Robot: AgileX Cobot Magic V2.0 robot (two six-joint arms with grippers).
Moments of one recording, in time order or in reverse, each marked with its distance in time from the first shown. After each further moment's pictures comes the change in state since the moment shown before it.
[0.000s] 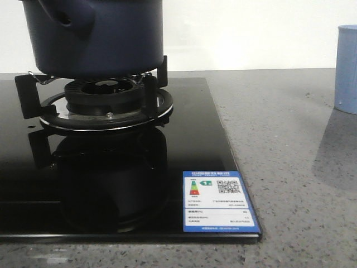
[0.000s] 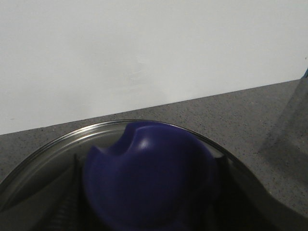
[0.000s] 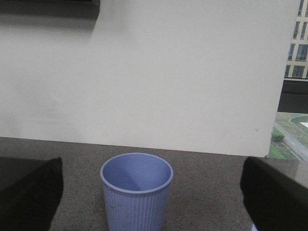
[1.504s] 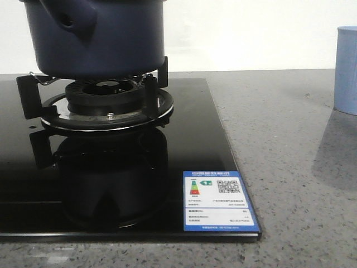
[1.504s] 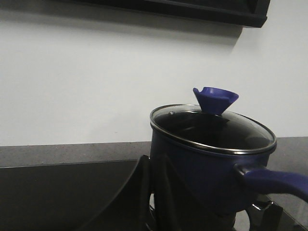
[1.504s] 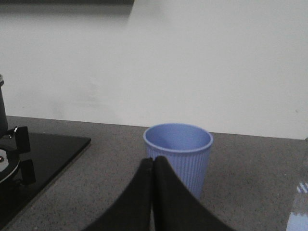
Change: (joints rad) left arm 0.174 -1.057 0.723 0.039 -0.044 0.000; right arm 0.181 -0.160 0.119 -0.066 0.096 0.104
